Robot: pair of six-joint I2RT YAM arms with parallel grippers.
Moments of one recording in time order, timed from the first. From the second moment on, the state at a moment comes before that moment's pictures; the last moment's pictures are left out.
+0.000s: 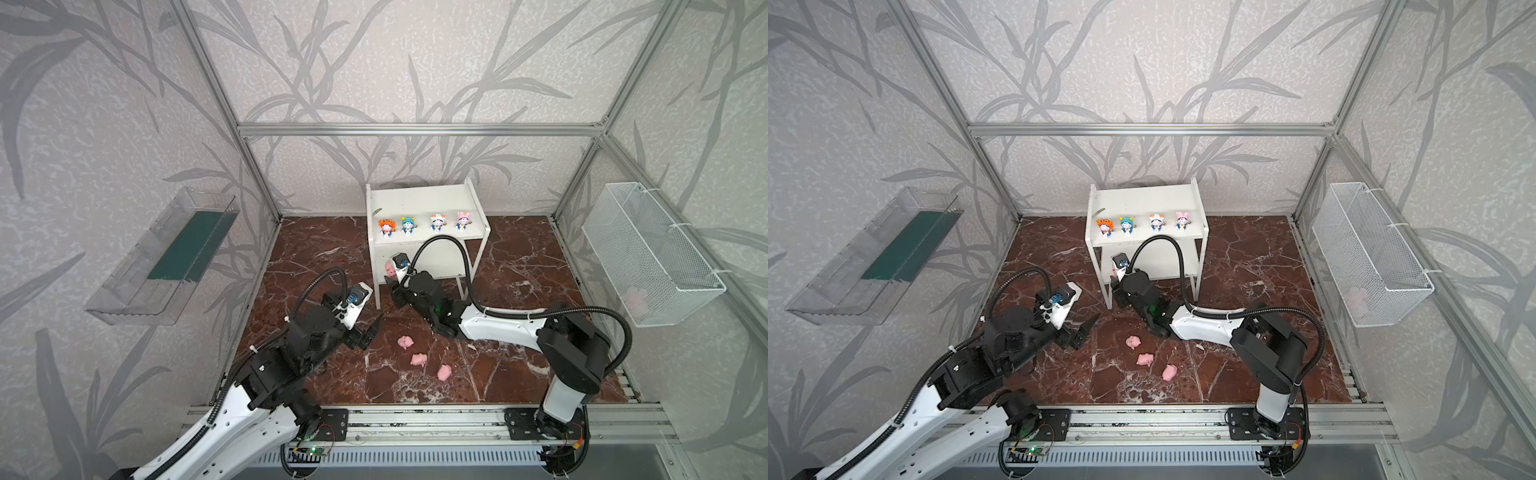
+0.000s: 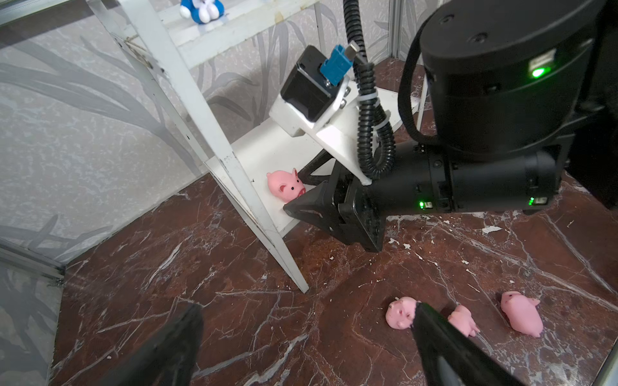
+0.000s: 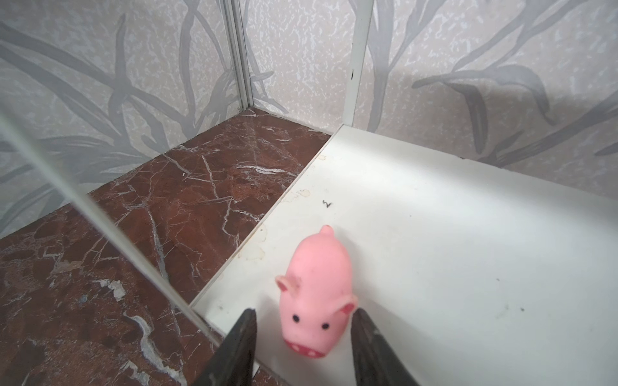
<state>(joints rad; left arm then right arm) -0.76 0.59 0.74 -0.55 -0.22 0.14 0.96 1.77 1.05 0.41 0.33 0.14</state>
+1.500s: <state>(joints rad) -0.76 0.60 0.74 -0.54 -0.20 0.14 0.98 1.36 0.63 -0.11 -0.06 0.24</state>
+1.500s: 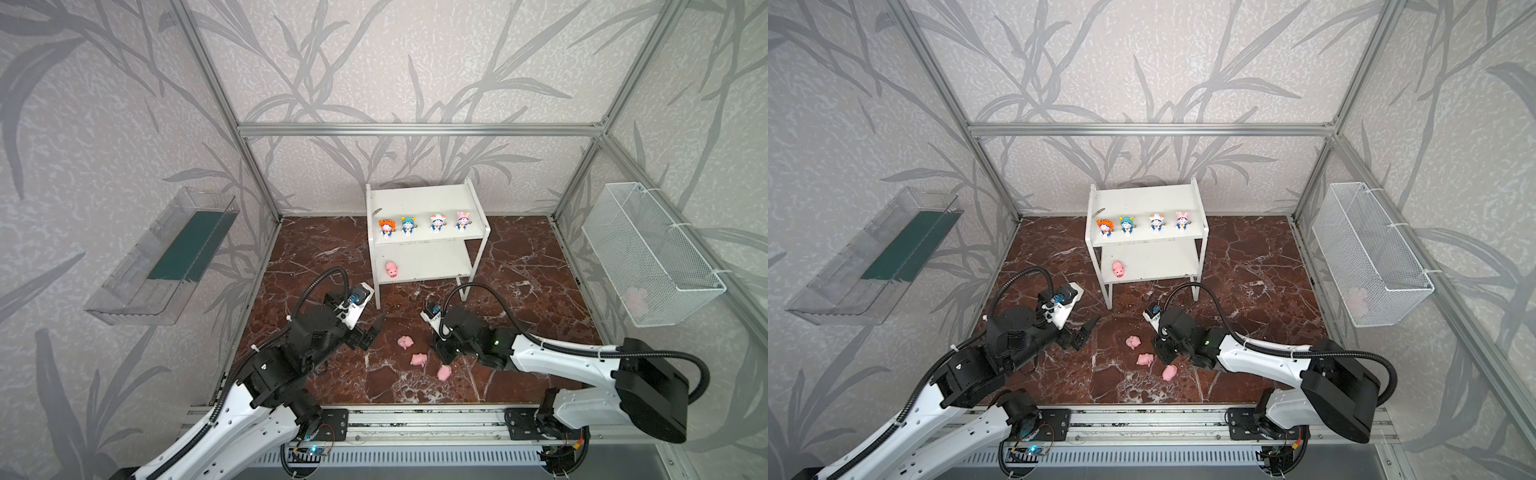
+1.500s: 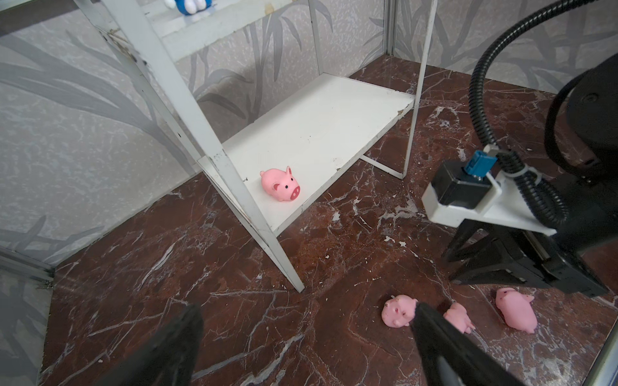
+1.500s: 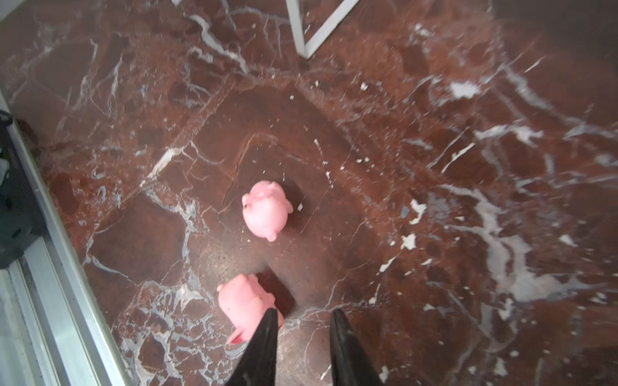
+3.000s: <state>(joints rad) -0.75 0.60 0.74 -0.54 -0.19 0.14 0.95 1.53 0.75 -0.10 -0.13 0.32</state>
